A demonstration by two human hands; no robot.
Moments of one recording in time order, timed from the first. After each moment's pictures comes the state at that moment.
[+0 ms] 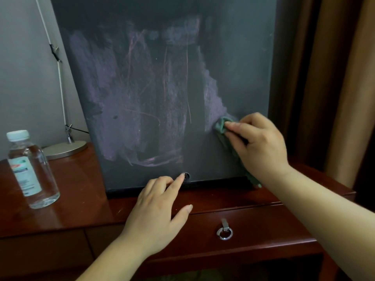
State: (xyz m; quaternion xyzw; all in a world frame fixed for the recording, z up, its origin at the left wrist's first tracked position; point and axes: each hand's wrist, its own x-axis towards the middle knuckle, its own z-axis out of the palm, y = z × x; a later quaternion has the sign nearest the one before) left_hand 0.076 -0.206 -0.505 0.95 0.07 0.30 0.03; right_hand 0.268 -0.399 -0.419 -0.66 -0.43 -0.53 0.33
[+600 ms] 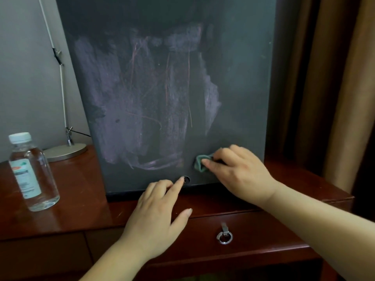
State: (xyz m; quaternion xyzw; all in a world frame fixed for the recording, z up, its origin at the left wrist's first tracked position) left_hand 0.075 -0.204 -0.507 0.95 0.06 0.30 0.04; right_hand 0.262 -0.390 -0.447 -0.61 -0.59 -0.51 0.11
